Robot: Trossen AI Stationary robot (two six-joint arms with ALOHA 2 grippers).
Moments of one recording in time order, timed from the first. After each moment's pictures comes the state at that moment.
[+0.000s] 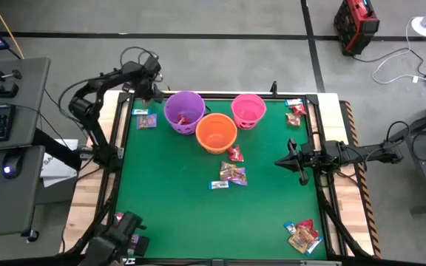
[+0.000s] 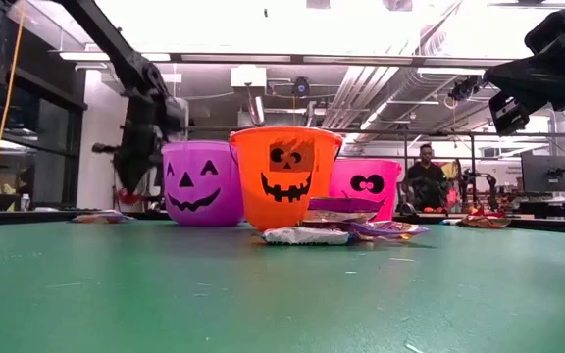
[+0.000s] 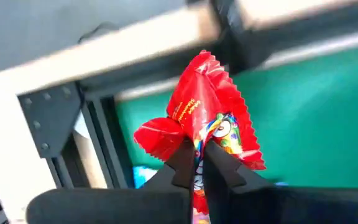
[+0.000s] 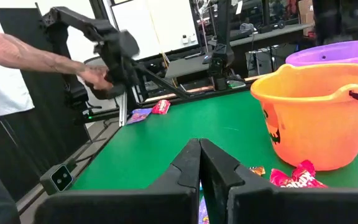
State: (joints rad) left arm 1.11 1.77 1.27 -0.94 -0.26 -0.18; right arm 0.14 0.02 0.01 0.01 0.00 0.24
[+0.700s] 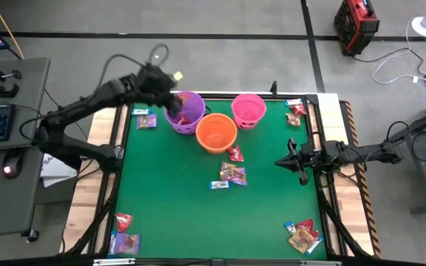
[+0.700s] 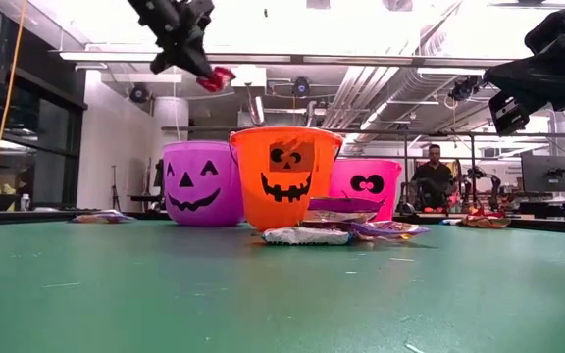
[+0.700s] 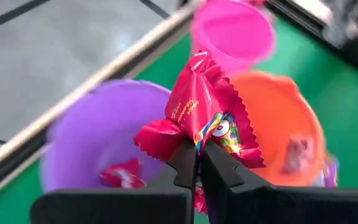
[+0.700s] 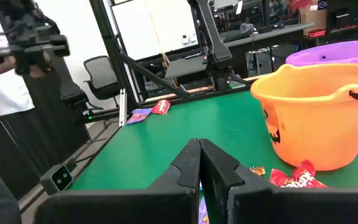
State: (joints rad) left arm 0.50 1.28 1.28 -0.77 -0.01 -0.21; right arm 0.14 0.02 0.01 0.01 0.00 0.24
